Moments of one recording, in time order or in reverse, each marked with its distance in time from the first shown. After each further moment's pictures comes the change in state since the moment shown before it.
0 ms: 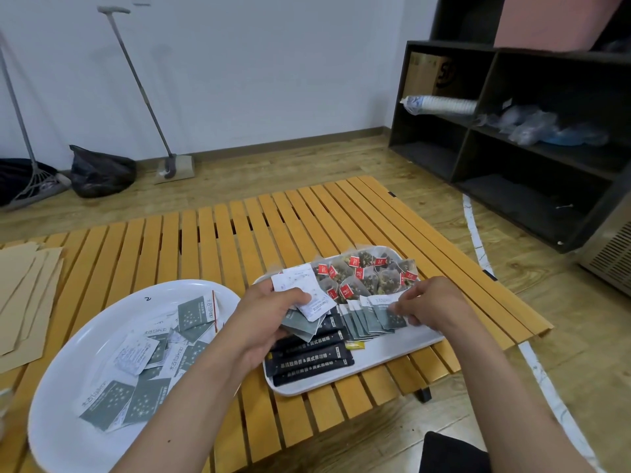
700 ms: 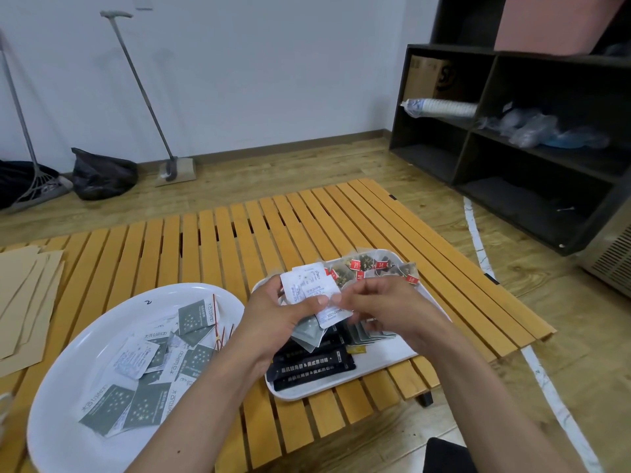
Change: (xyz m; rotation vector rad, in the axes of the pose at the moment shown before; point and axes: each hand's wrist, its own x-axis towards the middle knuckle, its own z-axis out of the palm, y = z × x) left_hand 0.002 -0.009 0.005 0.105 0.007 0.172; right_hand -0.047 -0.035 0.024 0.437 -0.371 -0.298
